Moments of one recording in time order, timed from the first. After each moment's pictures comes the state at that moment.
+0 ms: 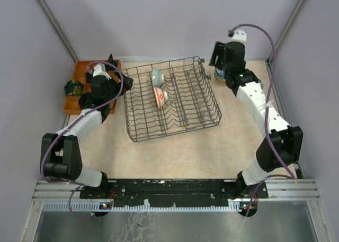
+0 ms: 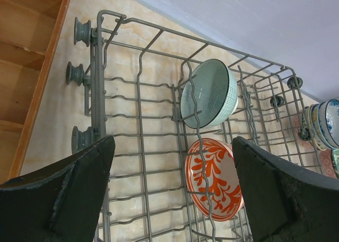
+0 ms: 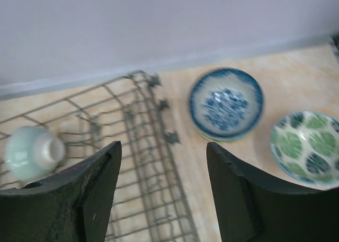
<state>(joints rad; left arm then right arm) -0.14 1.46 0.90 0.30 0.01 -0.60 0.21 1.54 1.42 -0.21 0.29 0.29</state>
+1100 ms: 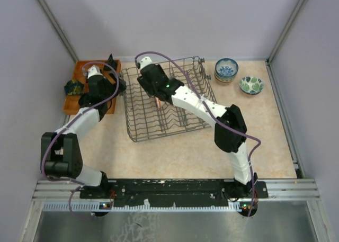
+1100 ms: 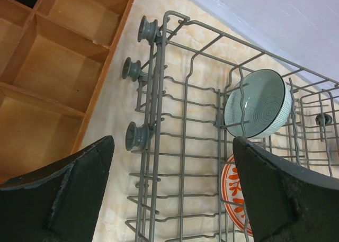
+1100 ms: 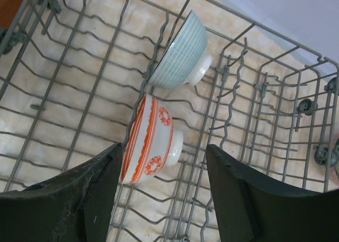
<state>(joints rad) -0.10 1.48 0.92 0.19 -0.10 -0.59 0.86 2.05 1.94 -0.46 0.44 -0.04</state>
